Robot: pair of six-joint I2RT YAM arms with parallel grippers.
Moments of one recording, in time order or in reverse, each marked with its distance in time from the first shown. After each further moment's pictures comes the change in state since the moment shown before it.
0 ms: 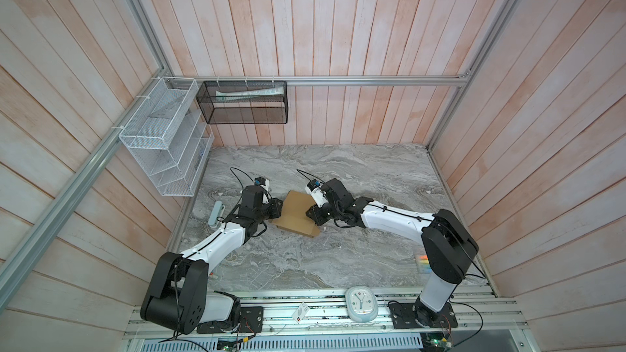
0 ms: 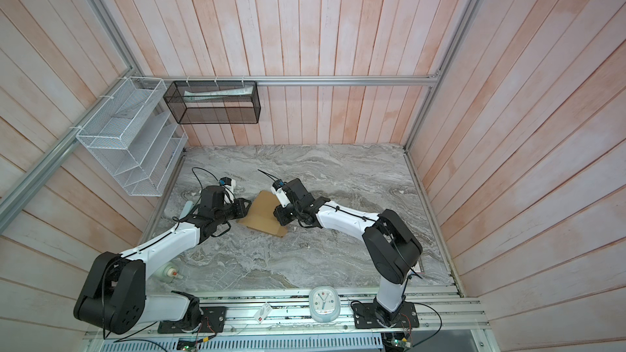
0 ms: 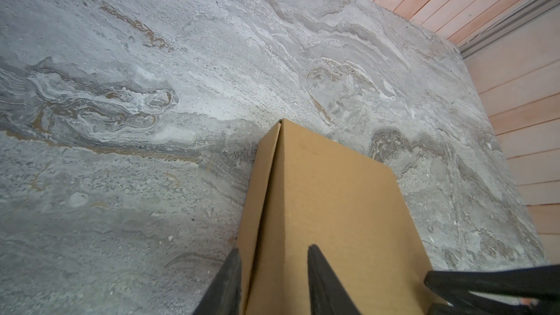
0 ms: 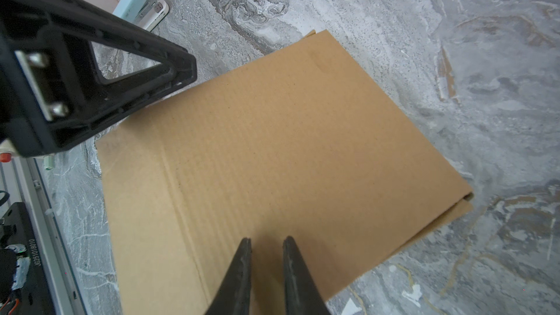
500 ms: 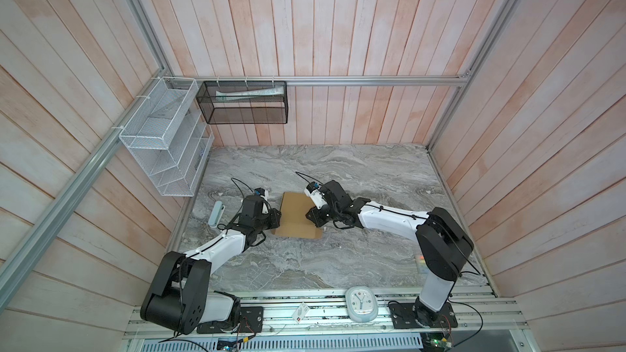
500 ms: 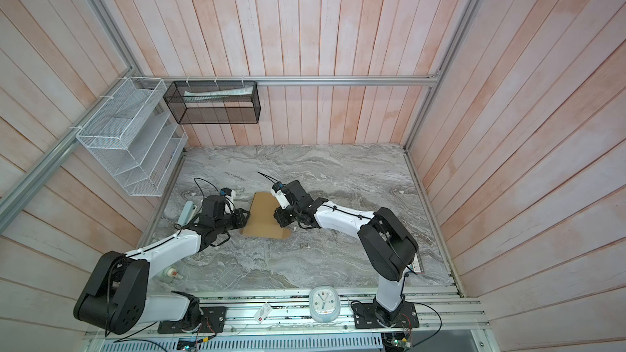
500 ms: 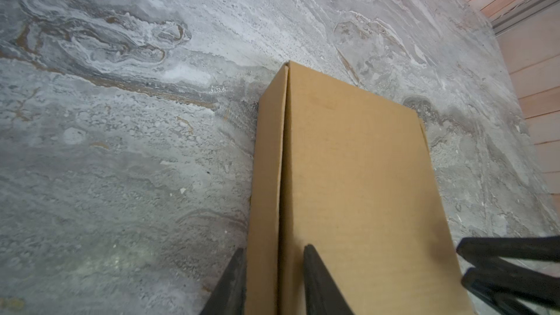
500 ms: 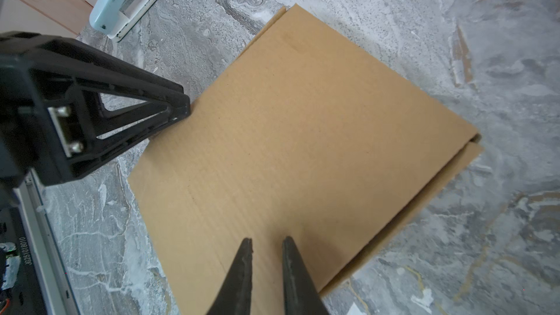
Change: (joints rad) left arm 0.000 0.000 -0.113 0.039 0.001 -0.023; right arm 0.000 0.033 0.000 0.004 -0.010 0.003
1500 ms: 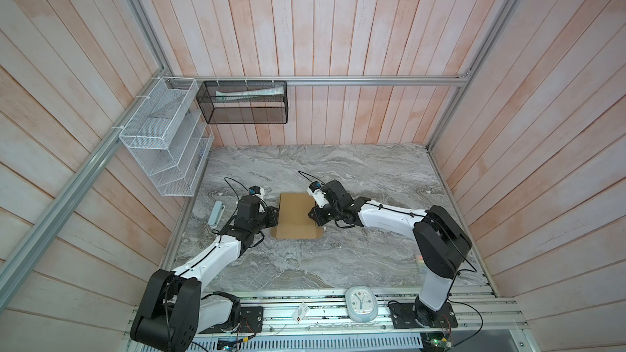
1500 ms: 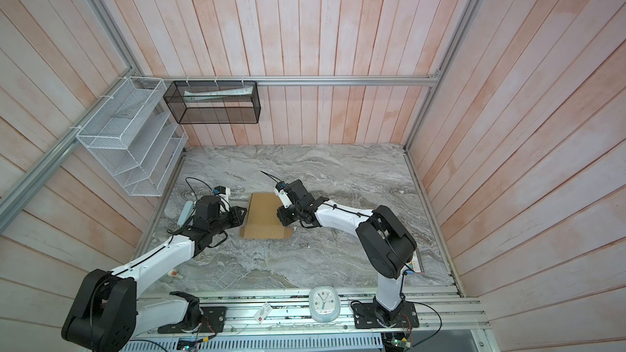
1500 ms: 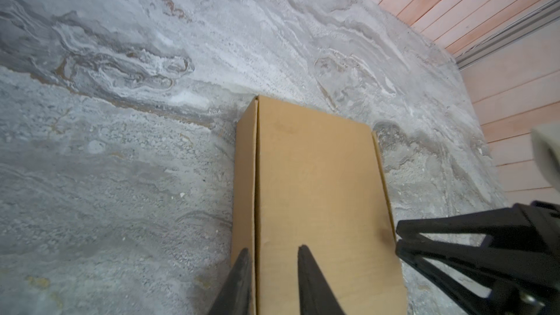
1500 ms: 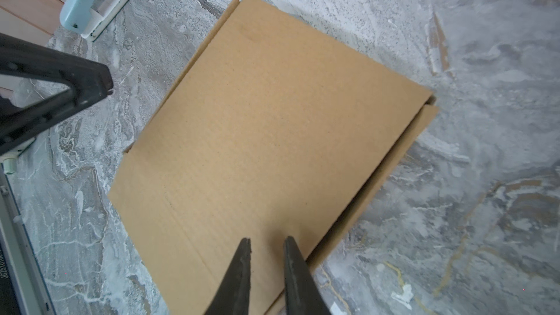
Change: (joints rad) left arm 0.001 -0.135 0.022 -0.048 -0.022 -0.045; right arm -0.027 0.004 -0.005 0.002 0.027 0.009
